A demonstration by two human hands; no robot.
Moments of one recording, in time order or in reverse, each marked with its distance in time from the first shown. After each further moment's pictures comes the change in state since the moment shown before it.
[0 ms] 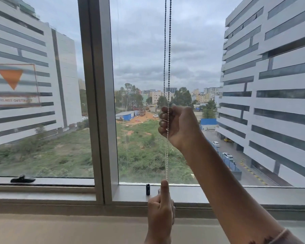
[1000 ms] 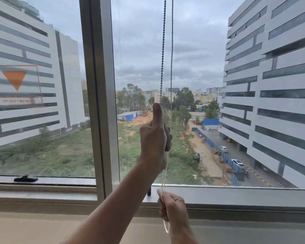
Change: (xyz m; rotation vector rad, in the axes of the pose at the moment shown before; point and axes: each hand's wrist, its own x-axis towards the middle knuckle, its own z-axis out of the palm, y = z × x) left_hand 0.060 0.188 0.043 -0.208 -0.142 0.232; right_hand -0.064 0.199 -0.111 -0.403 0.180 0.020
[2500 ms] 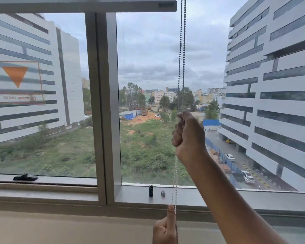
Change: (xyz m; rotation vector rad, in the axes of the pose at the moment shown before) left_hand -0.128 -0.206 -0.105 0.490 0.026 -0.298; right_hand 0.060 -0.197 0.036 0.395 0.101 -0.168
